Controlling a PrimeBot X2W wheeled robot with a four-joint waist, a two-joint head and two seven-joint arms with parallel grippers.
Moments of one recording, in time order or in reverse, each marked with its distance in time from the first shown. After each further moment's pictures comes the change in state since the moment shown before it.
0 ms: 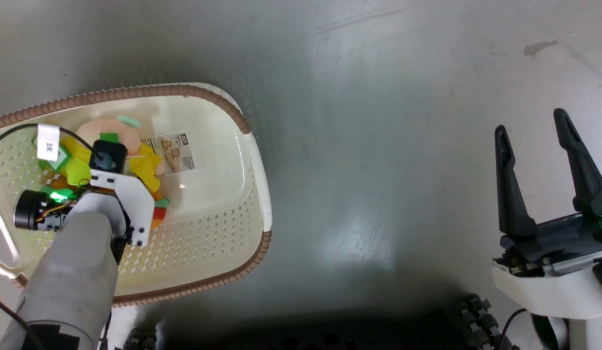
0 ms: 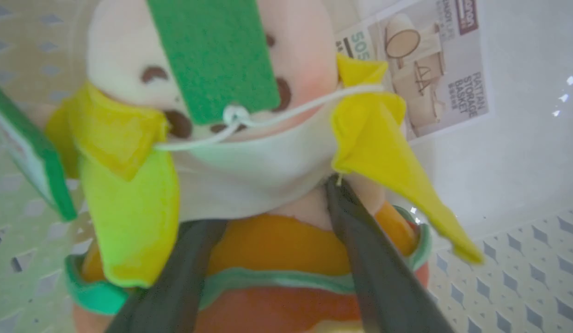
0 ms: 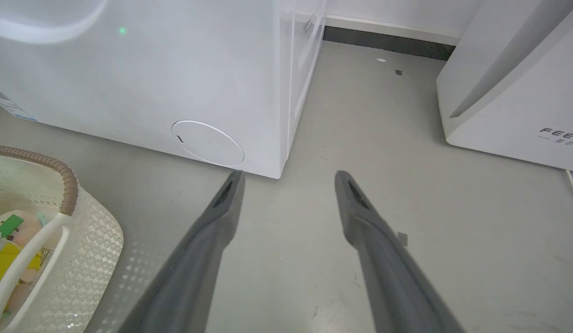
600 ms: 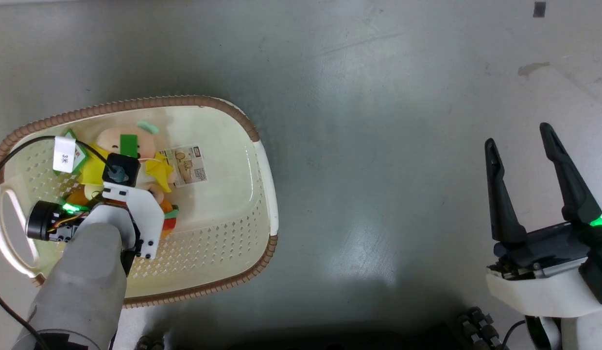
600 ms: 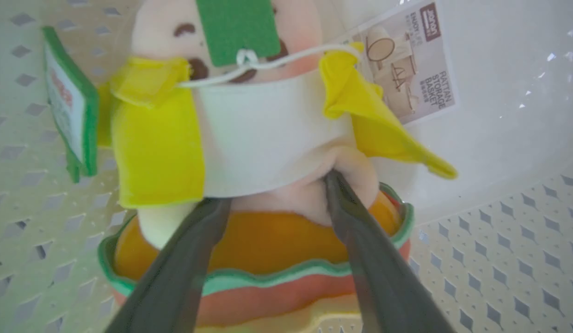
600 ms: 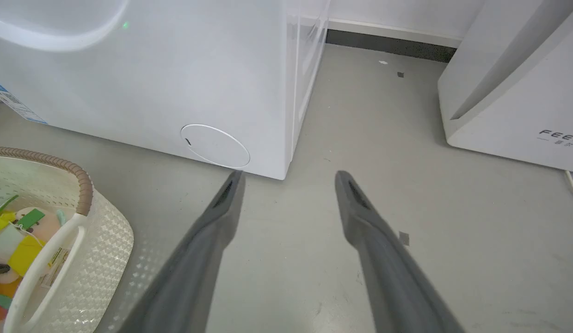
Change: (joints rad) left arm 0.035 -0.022 0.016 -0.001 0.032 -0.005 0.003; right arm 0.020 0.000 0.003 0.051 -0.004 0.000 0.000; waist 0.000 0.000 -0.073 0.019
